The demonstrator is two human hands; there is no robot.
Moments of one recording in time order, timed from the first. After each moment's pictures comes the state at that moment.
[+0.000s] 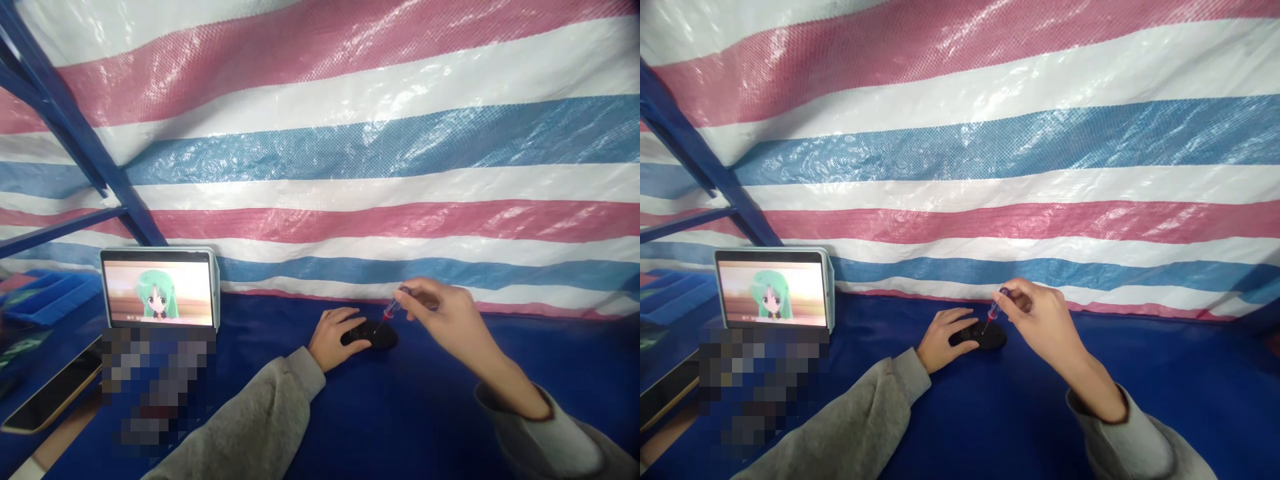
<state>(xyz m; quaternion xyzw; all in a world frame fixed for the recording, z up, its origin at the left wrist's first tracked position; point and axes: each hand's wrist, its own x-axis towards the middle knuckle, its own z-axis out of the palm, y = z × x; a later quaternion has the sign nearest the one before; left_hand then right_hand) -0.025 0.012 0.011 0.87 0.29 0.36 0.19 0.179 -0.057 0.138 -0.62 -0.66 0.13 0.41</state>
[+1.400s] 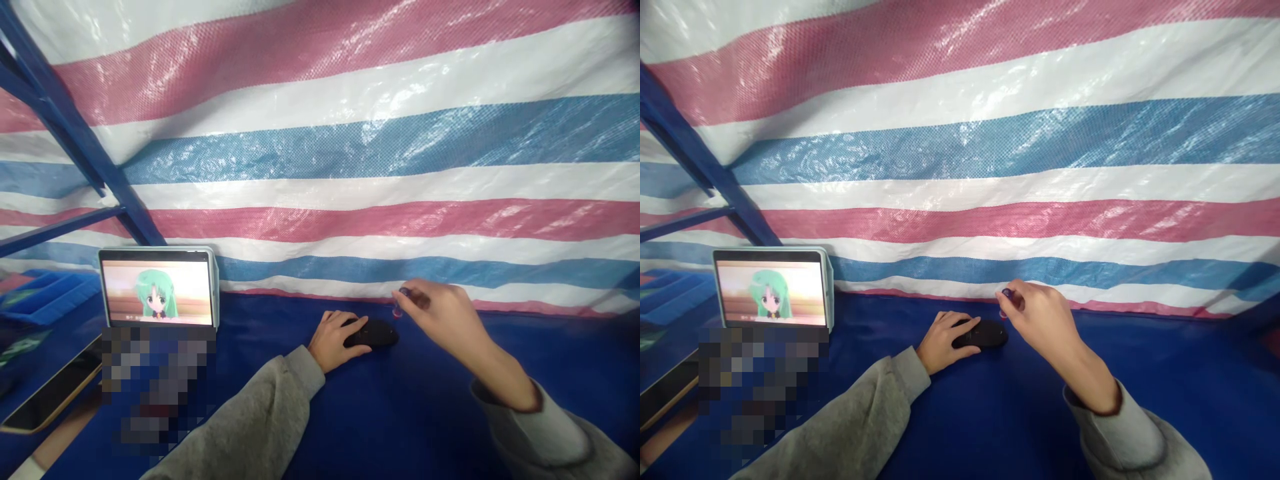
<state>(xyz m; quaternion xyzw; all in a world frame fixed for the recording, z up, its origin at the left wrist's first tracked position) -0.026 0.012 0.003 0.91 0.28 0.27 0.11 0.186 -0.049 0.131 -0.65 -0.70 -0.06 0.29</state>
